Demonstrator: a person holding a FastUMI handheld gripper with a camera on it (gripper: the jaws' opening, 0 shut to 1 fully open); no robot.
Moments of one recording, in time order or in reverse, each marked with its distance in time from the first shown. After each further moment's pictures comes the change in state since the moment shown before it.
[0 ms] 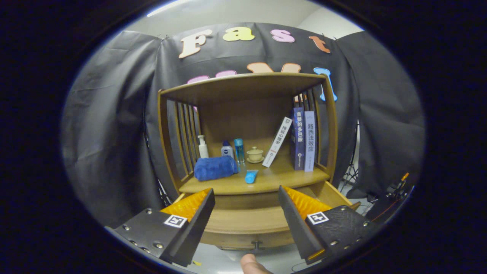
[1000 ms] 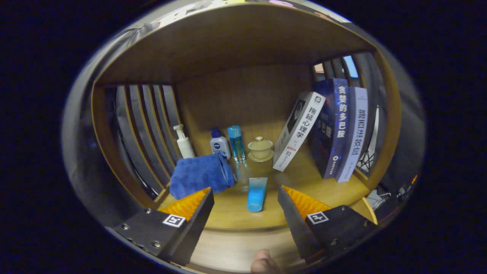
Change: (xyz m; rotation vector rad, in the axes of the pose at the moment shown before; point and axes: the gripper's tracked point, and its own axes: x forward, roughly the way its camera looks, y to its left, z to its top) arm 0.192 0.018 0.035 0.088 0.227 0.004
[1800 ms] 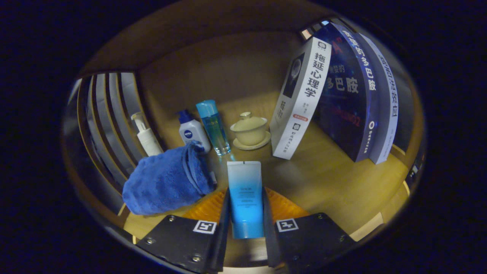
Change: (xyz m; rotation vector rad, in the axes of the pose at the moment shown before) arm 0.151 -0.021 -0.064 0.059 0.068 -0.079
